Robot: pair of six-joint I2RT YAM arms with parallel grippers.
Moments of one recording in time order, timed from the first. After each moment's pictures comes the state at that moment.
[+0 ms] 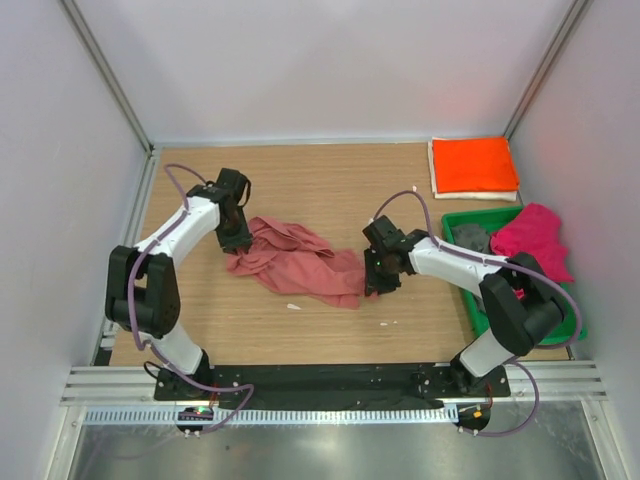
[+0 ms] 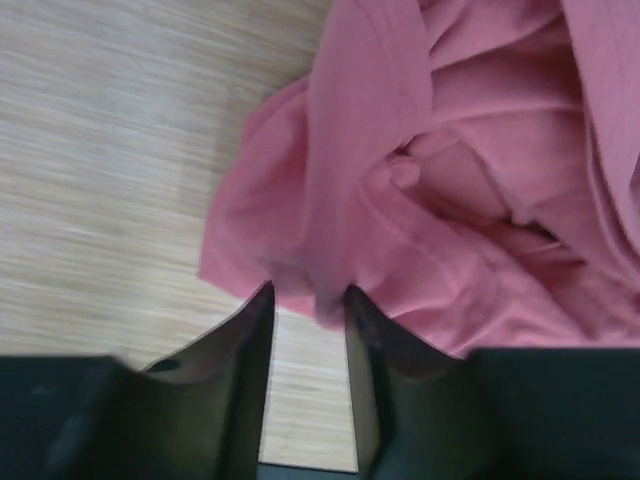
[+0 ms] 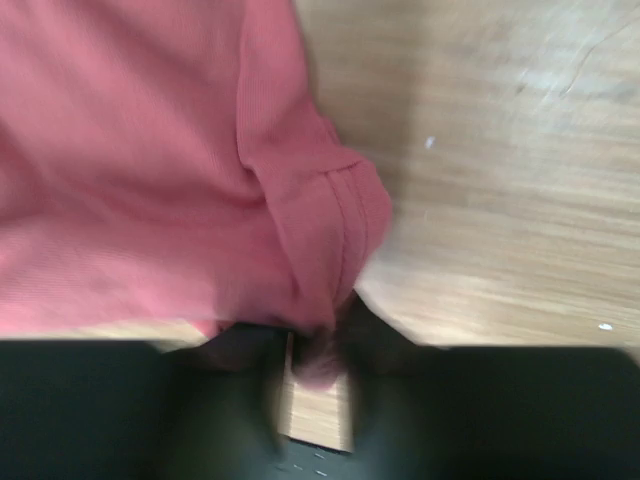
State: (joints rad) left arm -0.27 1.65 1.25 -0.87 -0.13 -0.55; right arm 0.62 1.54 0.88 -0.57 -0.07 0.60
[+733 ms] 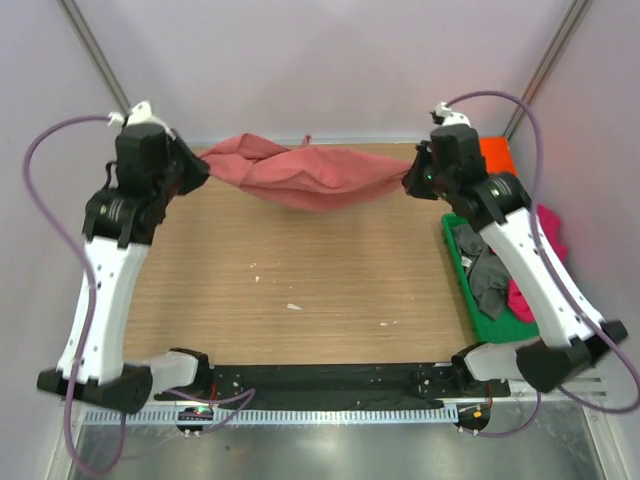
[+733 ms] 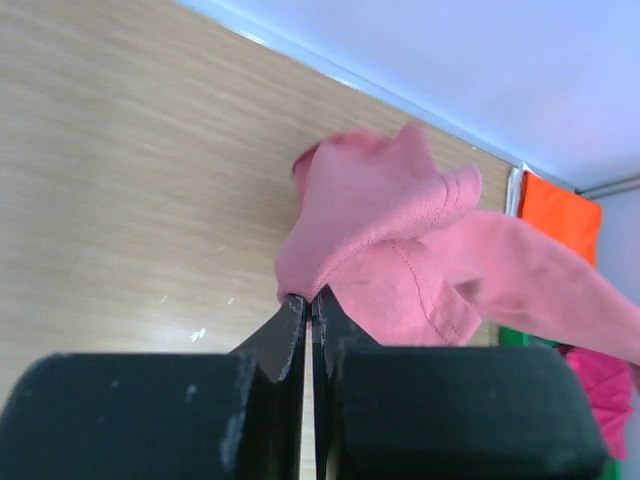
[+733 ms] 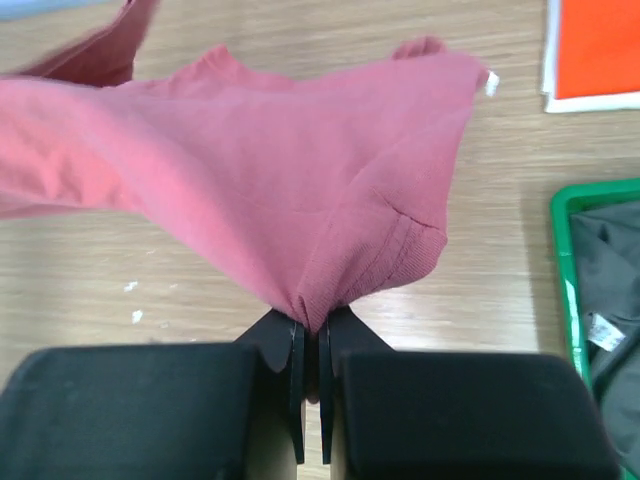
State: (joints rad) left arm -0.23 1.30 1.76 -0.89 -0.14 -0.58; right arm 0.45 1.38 1.64 -0.86 0.22 0.44
